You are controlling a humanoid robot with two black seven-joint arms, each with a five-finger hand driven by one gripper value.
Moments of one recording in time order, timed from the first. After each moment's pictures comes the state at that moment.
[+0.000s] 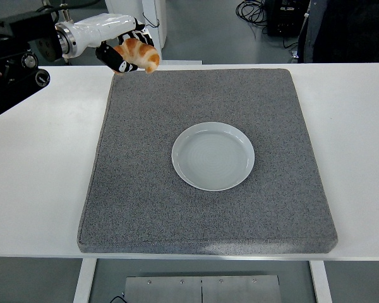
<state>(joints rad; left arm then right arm) -1.40 0.53 -0.11 -0.99 1.30 -0.07 -0.11 -0.08 0.00 -0.01 0.13 -0.10 -0.03 0.25</state>
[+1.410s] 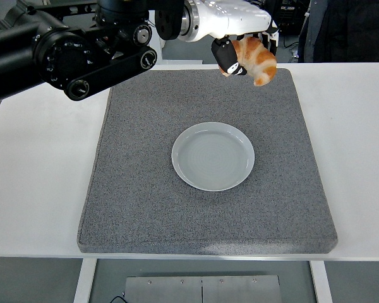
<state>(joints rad) -1.65 0.15 -0.01 -0.99 1.31 -0.17 -0.11 -0.08 0.00 -0.01 0.13 -0.10 -0.03 0.25</state>
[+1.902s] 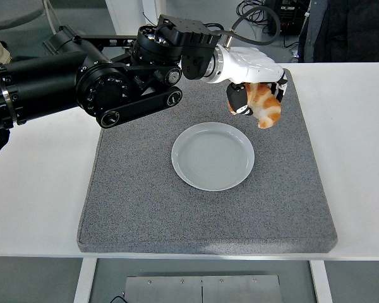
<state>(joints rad) -1.63 0.05 0.12 -0.96 1.32 -0.16 -0.11 -0.08 0.00 -0.01 0.13 -0.10 -0.03 0.25</state>
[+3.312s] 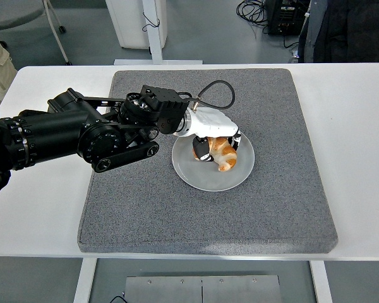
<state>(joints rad) -1.40 0.05 0.23 -0.91 1.39 -0.11 -0.12 -0.08 0.00 -0.01 0.13 -0.10 -0.03 0.25</state>
